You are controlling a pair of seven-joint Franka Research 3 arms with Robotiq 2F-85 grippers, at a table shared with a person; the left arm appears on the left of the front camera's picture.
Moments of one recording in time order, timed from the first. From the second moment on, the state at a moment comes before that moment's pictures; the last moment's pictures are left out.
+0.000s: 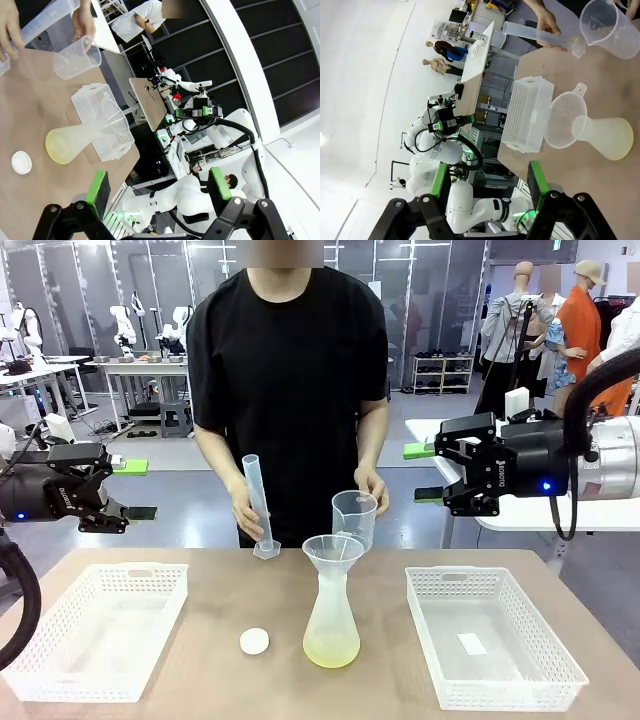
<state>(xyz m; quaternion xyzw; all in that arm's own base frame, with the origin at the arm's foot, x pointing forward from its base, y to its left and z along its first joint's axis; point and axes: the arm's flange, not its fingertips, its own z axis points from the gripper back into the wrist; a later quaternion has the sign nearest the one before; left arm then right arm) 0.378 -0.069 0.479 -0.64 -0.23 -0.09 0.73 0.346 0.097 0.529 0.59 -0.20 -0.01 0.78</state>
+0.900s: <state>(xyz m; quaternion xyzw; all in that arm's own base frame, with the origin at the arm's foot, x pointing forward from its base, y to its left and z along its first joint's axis) 0.378 -0.070 0.479 -0.64 -0.23 -0.09 0.73 0.435 0.192 0.538 0.36 -0.15 0.20 0.90</state>
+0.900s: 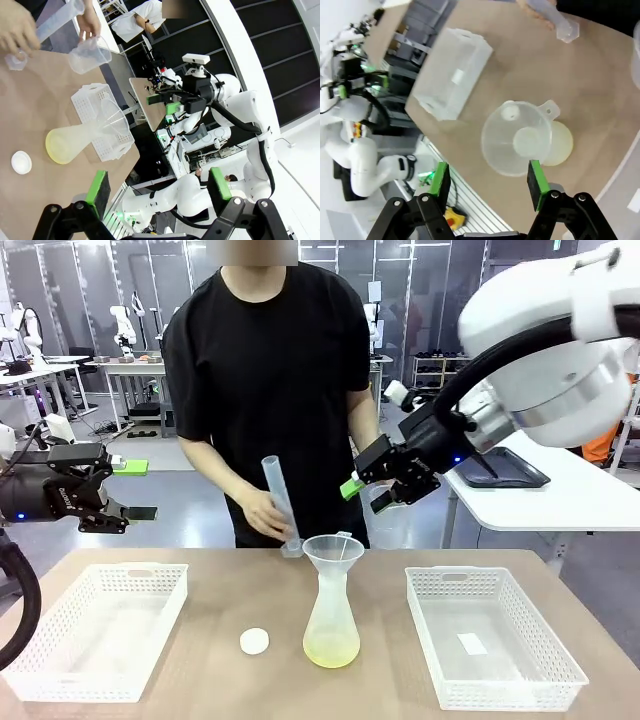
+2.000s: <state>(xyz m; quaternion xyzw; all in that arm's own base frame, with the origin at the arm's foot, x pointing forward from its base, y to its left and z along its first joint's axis) 0.378 -0.070 0.479 -0.64 -0.23 -0.09 0.73 0.460 0.215 0.519 0.30 -0.11 0.25 0.91</state>
